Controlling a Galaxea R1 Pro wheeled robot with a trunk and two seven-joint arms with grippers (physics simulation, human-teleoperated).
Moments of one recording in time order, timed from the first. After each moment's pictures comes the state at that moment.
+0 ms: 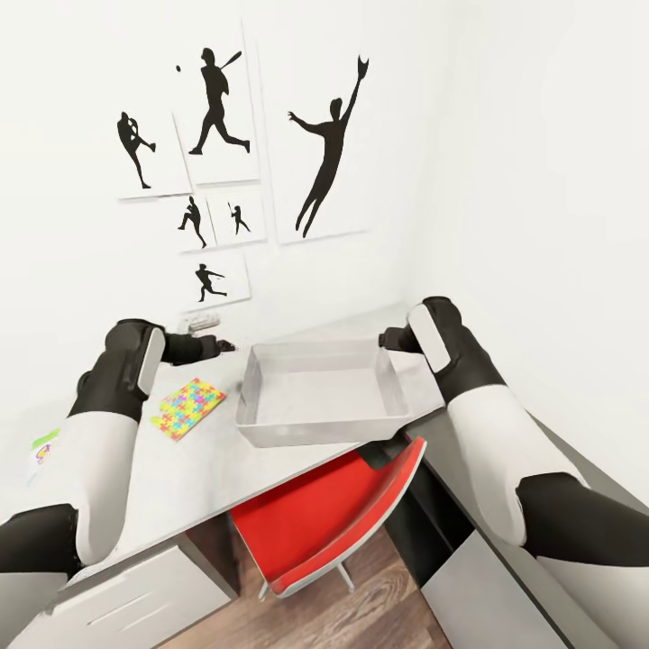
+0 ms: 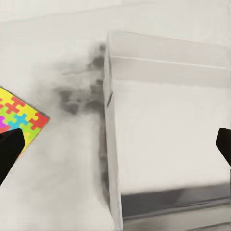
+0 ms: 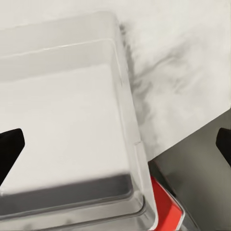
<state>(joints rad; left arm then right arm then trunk) -1.11 0.08 0.16 -0.93 0.03 1.04 -0.25 -1.22 0.10 0.07 -0.84 -0.44 1.05 -0.48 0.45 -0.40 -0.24</state>
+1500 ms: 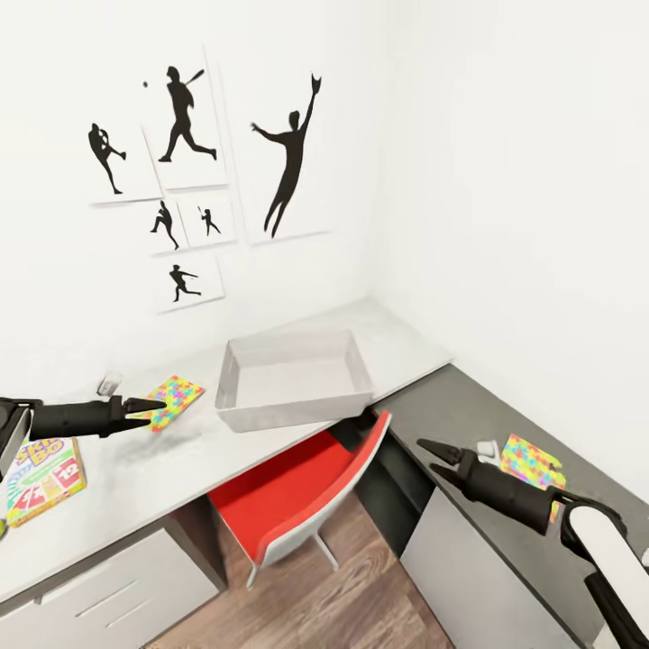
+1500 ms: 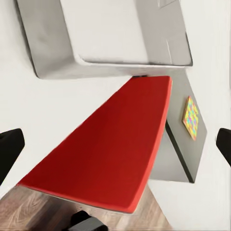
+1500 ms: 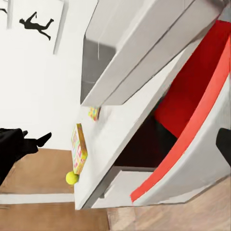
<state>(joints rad) -0.89 0.53 0.16 -0.73 0.02 1.03 -1.28 -0.25 -0.33 -0.01 -1.56 -1.37 0.86 0.10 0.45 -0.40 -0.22</state>
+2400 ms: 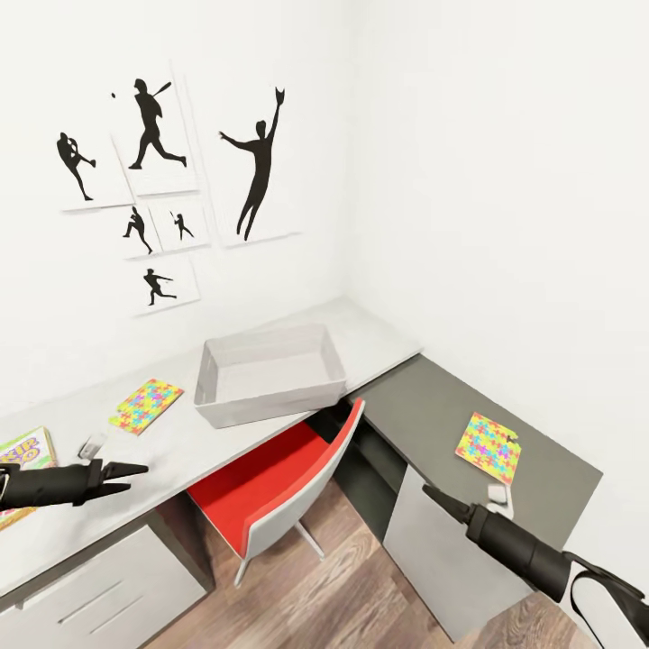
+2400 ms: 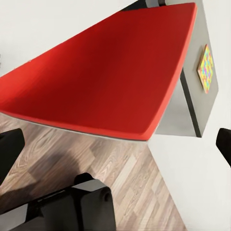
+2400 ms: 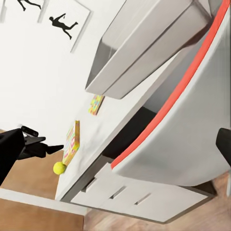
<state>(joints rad) -0.66 0.59 0.17 -0.71 0.03 0.96 -1.34 -0.06 -0.32 -0.02 -1.52 -0.99 0.60 0.61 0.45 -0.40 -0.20</state>
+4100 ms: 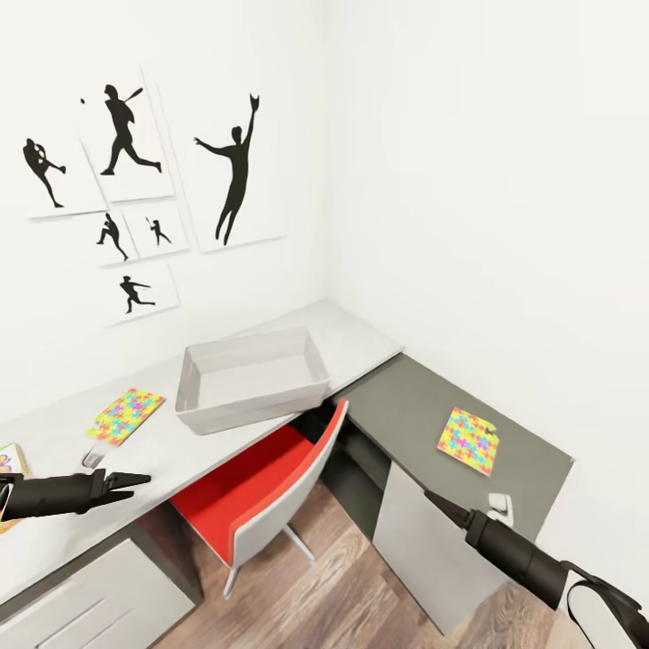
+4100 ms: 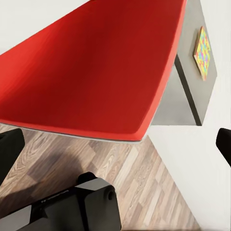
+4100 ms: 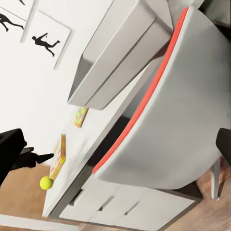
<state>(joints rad) -0.64 0.57 0.16 -0.71 0.03 0.90 -1.34 -0.06 -0.31 -0.02 -1.45 -0.98 0.55 0.61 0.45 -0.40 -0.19</state>
